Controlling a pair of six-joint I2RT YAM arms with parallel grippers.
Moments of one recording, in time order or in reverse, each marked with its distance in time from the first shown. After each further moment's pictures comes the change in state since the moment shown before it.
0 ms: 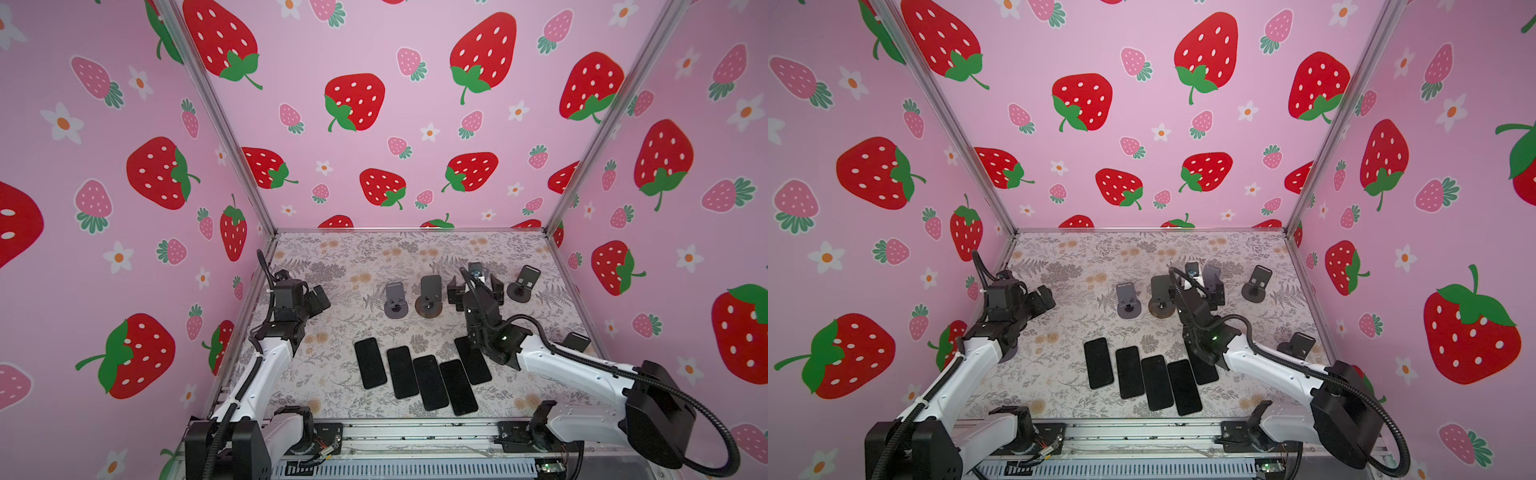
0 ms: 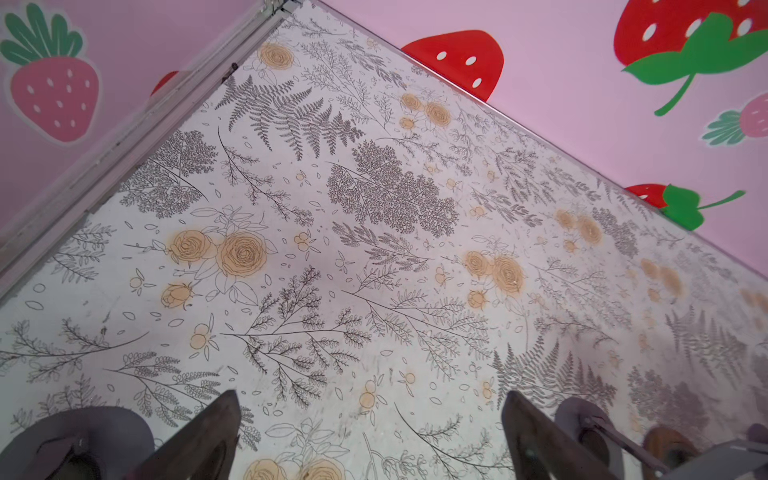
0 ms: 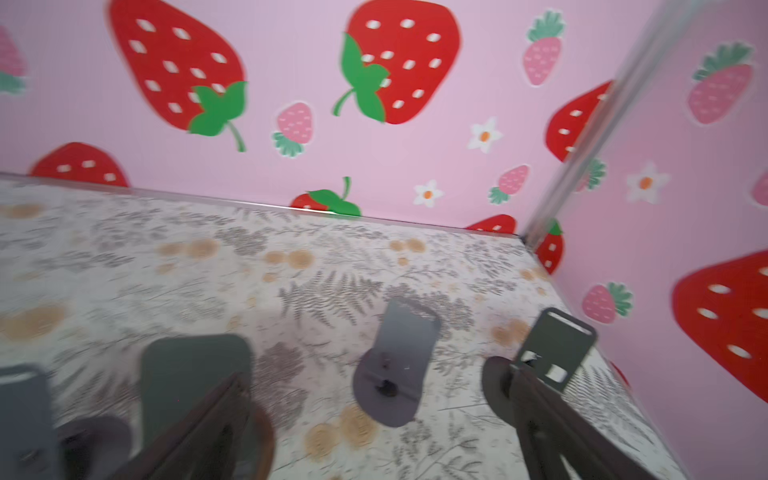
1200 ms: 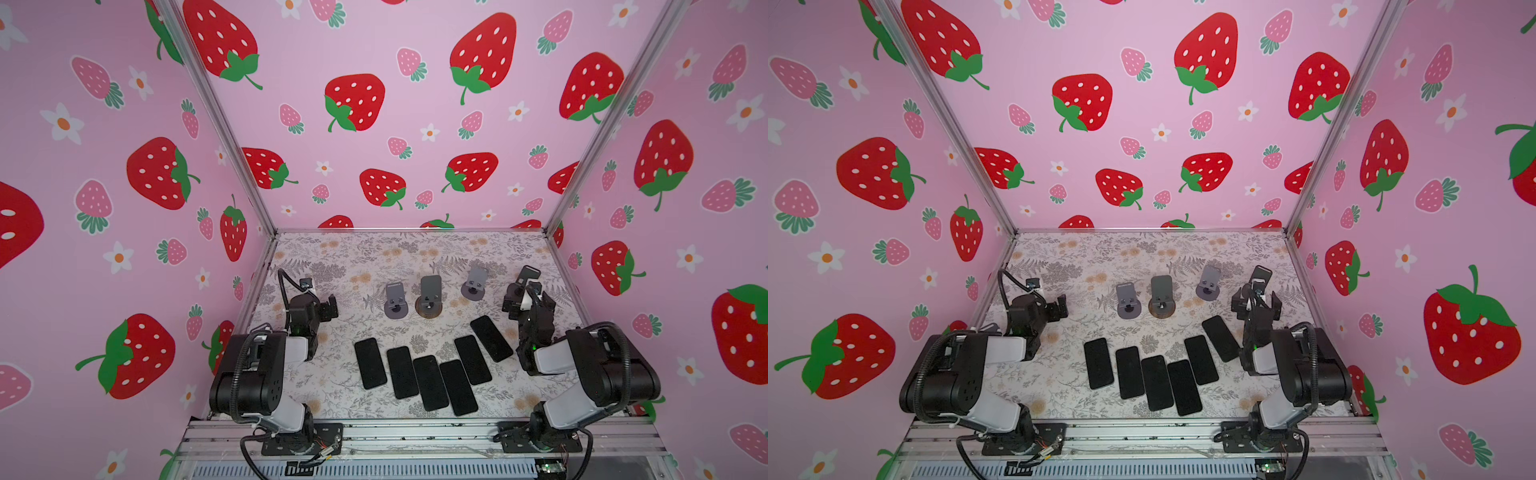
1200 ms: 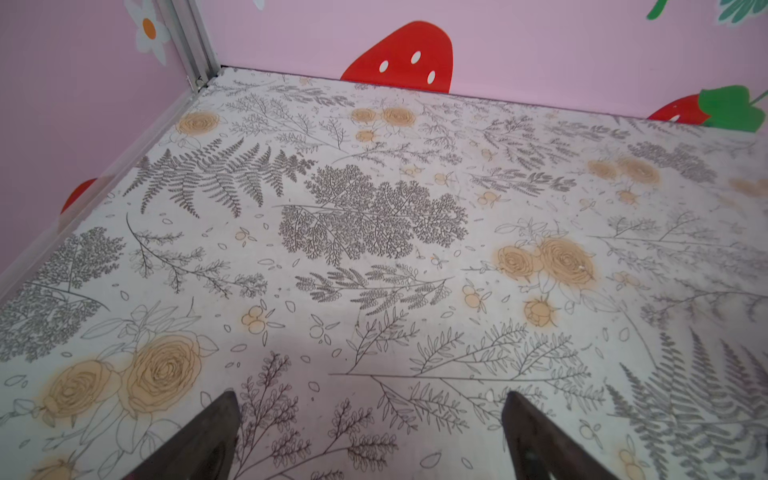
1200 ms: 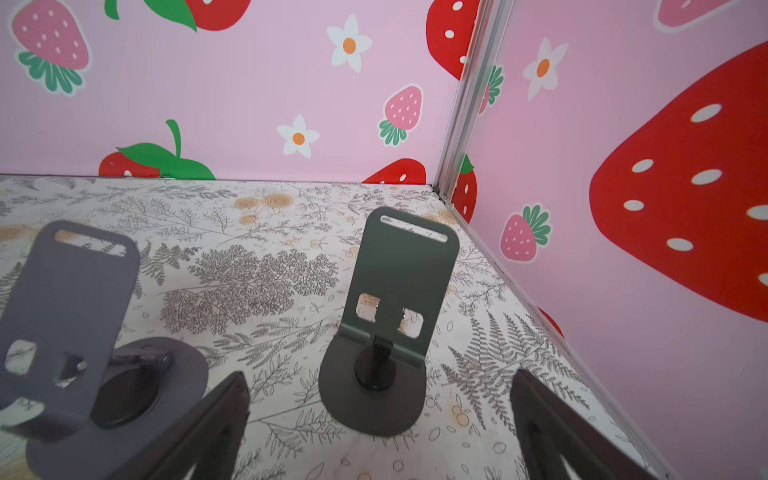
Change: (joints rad) left arm 0.017 0.458 -0.218 0.877 0.074 0.315; right arm -0.676 0.344 -0.439 0.925 -0.610 -0.127
